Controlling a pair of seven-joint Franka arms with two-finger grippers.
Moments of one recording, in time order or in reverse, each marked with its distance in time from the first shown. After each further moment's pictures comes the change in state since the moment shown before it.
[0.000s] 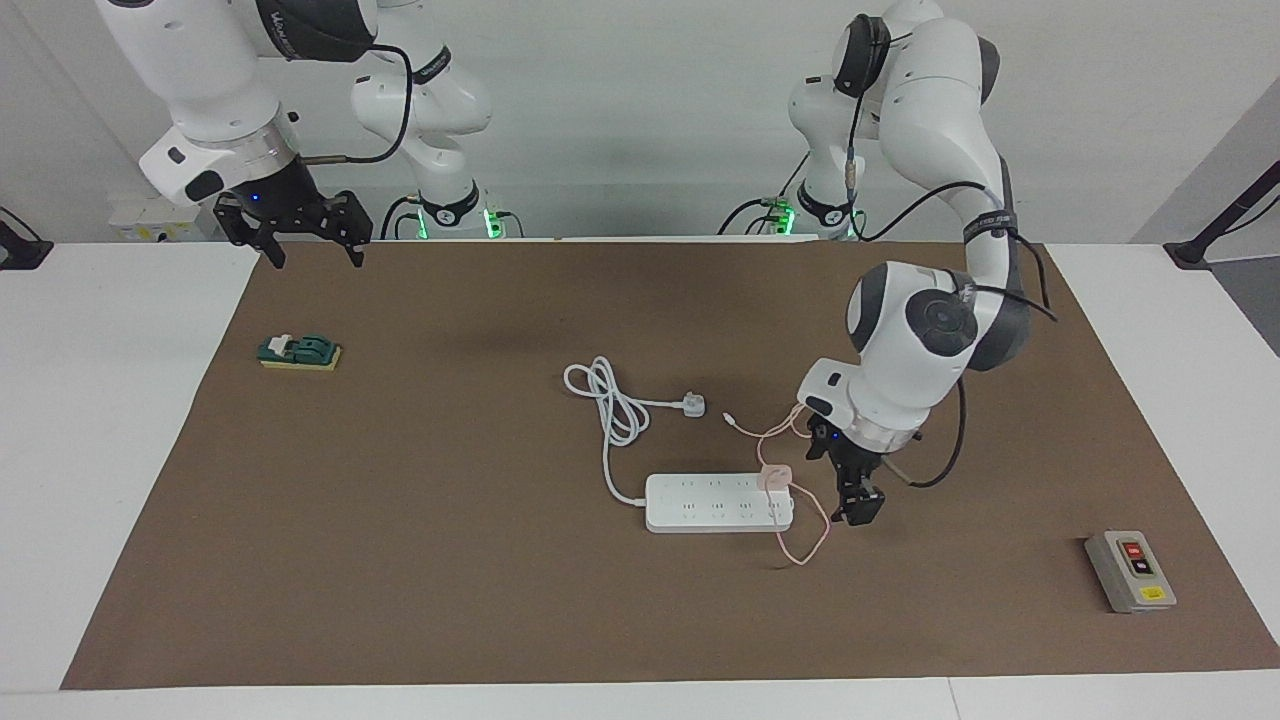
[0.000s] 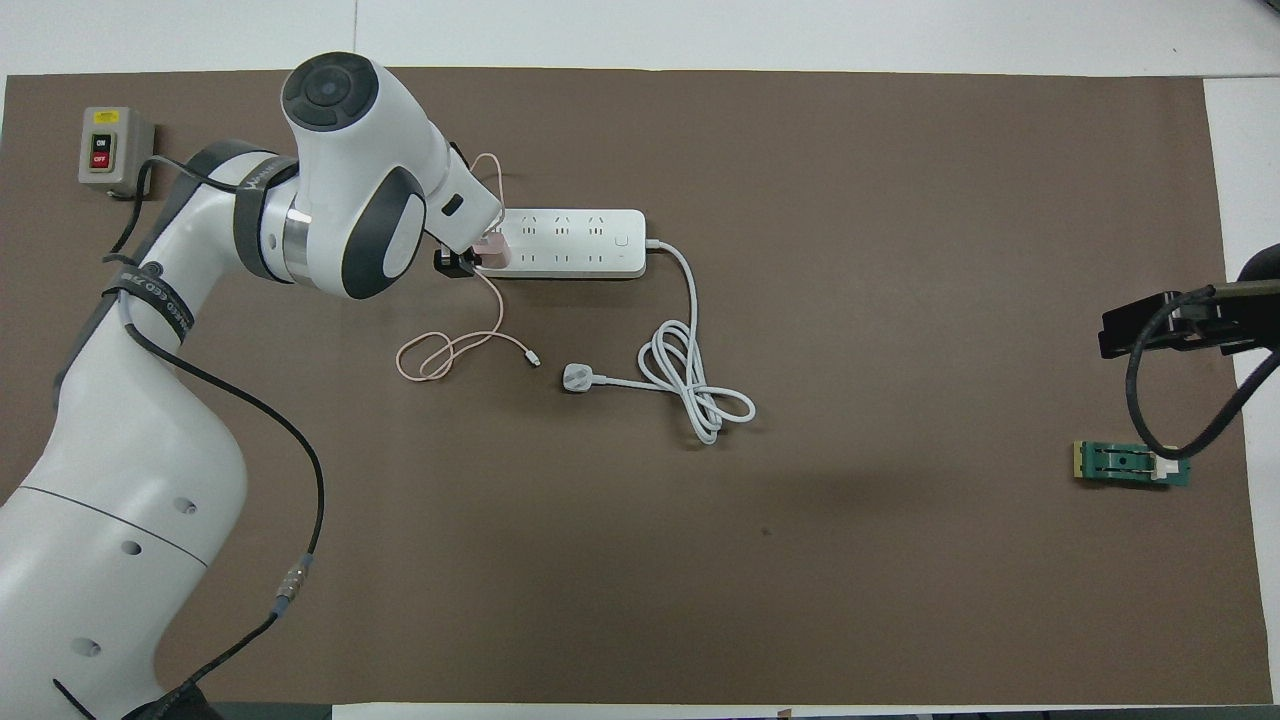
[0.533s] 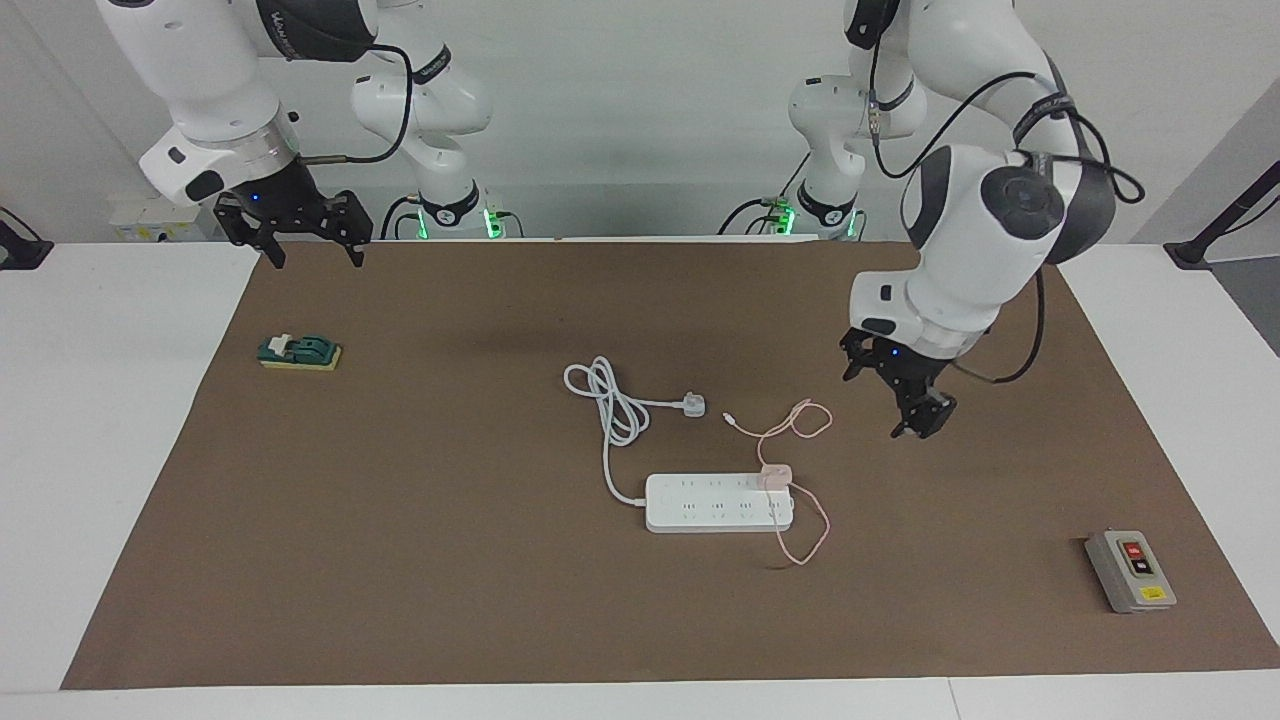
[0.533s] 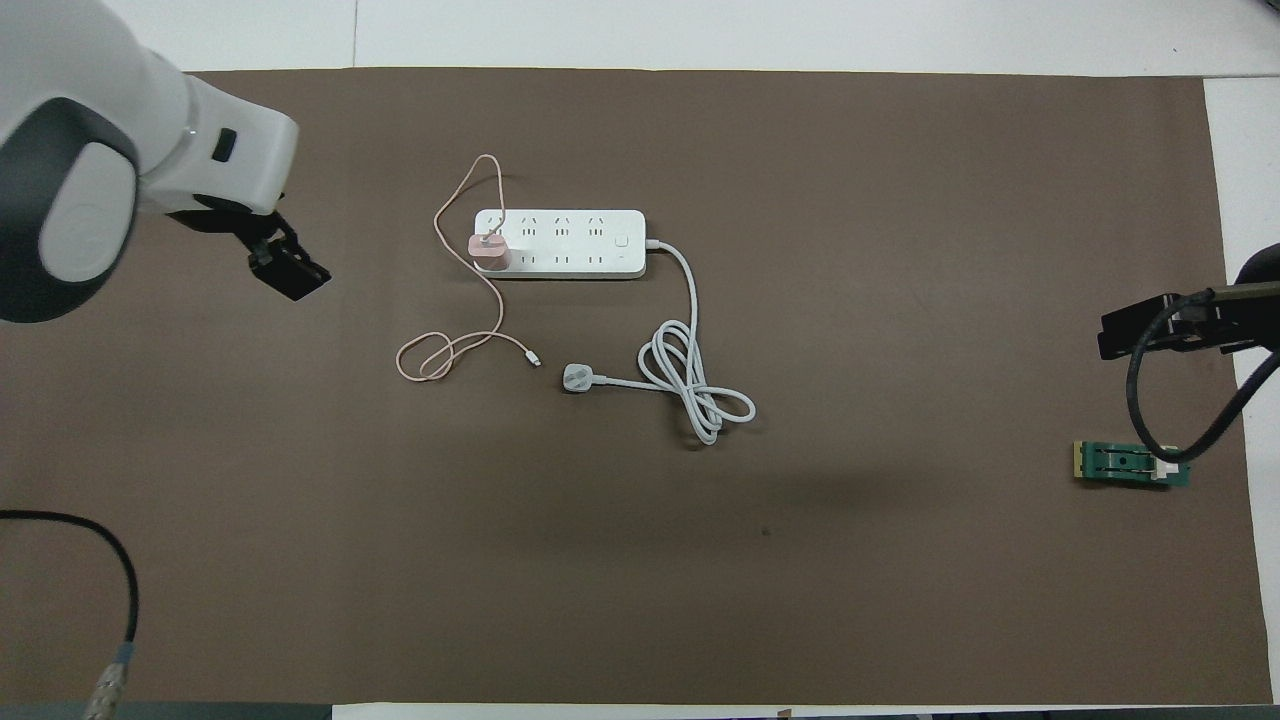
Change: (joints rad) left arm 0.088 -0.303 0.005 -0.021 -0.001 -0.430 -0.353; right arm 0.001 0.000 0.001 0.000 0.000 0.000 0.000
